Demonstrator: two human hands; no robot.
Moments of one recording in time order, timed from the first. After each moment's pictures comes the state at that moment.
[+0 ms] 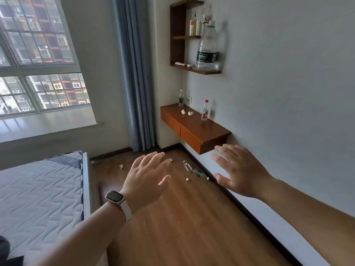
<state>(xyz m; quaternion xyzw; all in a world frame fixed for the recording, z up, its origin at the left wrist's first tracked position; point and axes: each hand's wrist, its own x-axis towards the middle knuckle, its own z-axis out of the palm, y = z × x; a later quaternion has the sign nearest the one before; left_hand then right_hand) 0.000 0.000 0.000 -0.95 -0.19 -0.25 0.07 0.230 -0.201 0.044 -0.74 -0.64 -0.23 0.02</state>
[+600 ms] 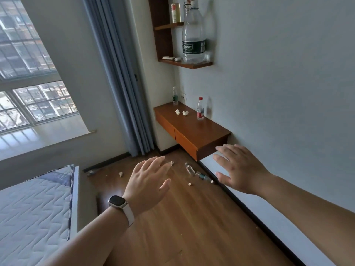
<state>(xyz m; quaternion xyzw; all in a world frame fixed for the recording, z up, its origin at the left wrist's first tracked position) 0.199 0.049 -0.003 -0.96 -0.20 -0.20 0.06 0.446 -0.143 0.009 -0.75 -0.62 -0.20 0.06</state>
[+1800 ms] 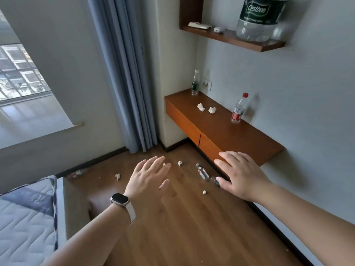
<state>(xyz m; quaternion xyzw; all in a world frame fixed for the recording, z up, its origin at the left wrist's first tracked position) 0.283 0.529 -0.100 -0.97 -0.18 -0.15 0.02 0.511 0.309 -0.062 -0.80 -0.59 -0.10 0.01</state>
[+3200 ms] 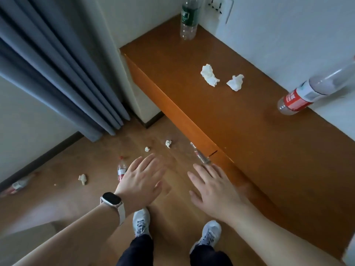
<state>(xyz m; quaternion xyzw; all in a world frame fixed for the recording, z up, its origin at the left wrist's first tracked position) 0.626 0.869 -0.359 -1.00 -0.02 0.02 -0.07 0.755 0.648 -0.347 -0.84 -0.52 0.14 0.02</state>
